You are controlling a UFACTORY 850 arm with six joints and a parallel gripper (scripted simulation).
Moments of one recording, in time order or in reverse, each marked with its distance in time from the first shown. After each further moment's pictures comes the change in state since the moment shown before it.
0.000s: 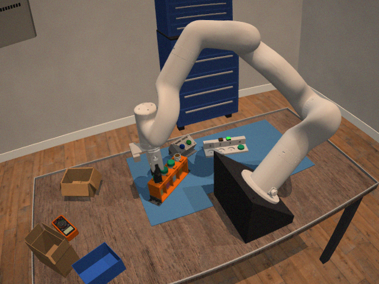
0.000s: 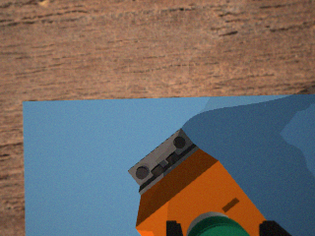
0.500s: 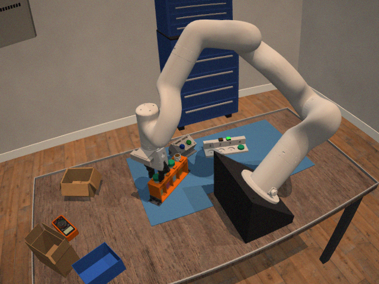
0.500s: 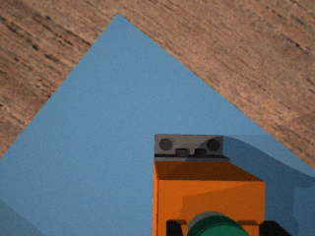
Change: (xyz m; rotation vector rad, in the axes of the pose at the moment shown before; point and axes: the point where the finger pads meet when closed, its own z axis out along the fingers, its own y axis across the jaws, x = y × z) arm 0.000 0.000 0.000 -0.028 0.004 -0.697
